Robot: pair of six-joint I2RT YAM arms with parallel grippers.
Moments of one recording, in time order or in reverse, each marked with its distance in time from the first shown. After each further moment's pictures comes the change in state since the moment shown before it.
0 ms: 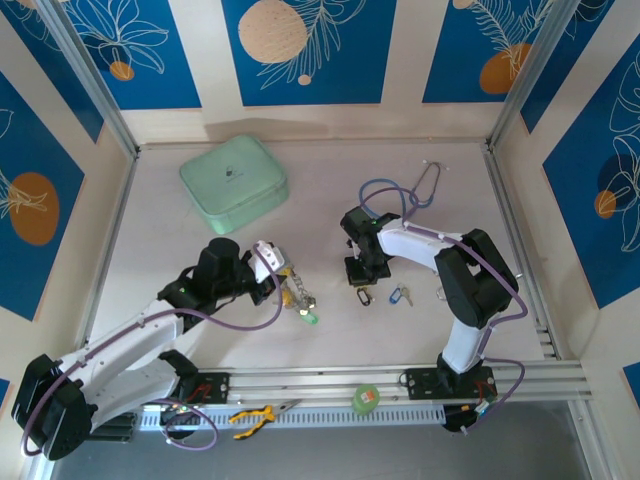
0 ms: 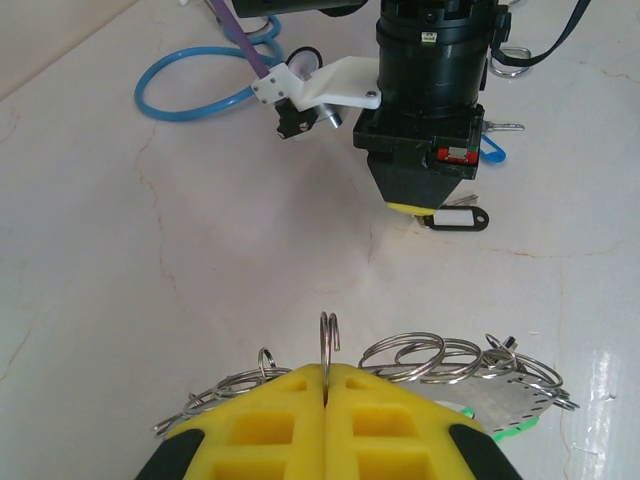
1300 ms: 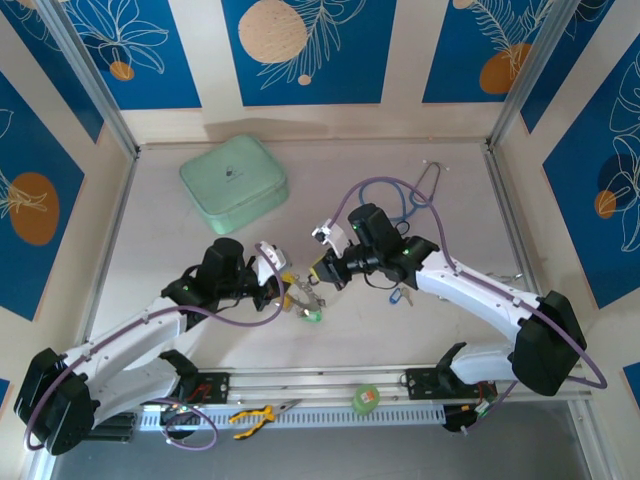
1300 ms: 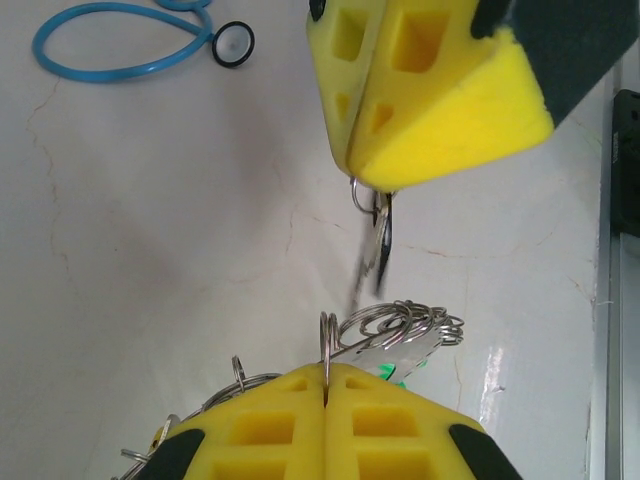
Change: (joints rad) left arm -0.002 0.035 0.002 -0.029 0.132 -0.125; right arm 0.171 -0.477 -0.151 0.460 -0.379 -0.364
